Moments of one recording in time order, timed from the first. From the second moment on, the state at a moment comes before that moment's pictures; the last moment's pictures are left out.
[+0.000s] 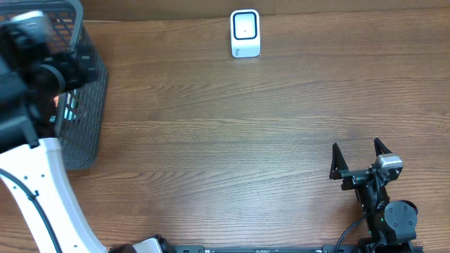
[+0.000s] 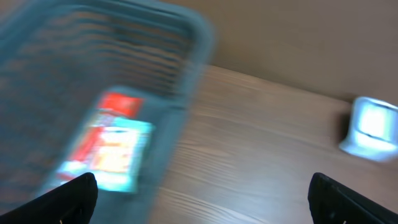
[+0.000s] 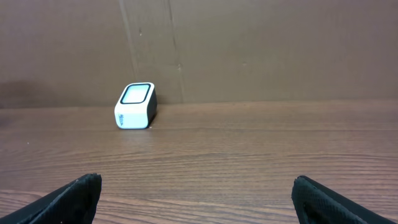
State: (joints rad) left arm 0.43 1.44 1.85 -1.03 0.10 0.00; right arm 0.15 0.01 0.02 -0.03 0.00 0.10
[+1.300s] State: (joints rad) left arm 0.75 2.07 1.85 -0.96 0.38 0.27; right arm 0.15 0.01 0.02 -0.03 0.00 0.10
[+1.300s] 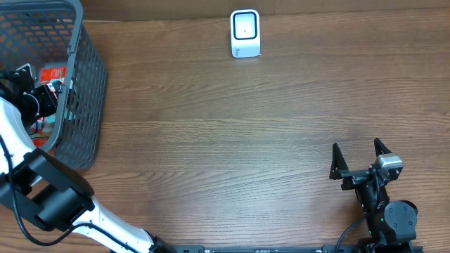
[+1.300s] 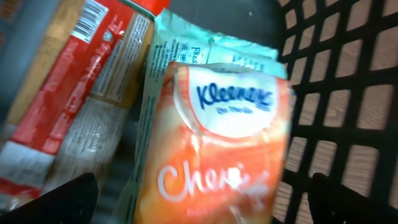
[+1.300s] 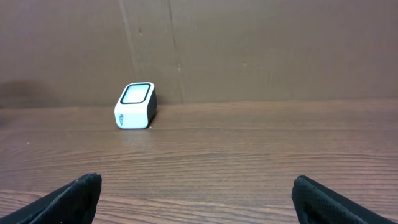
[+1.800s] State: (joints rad) left arm 0.75 2.15 1.85 -0.95 0.39 0.27; right arm 0.15 0.01 0.02 -0.03 0.00 0.10
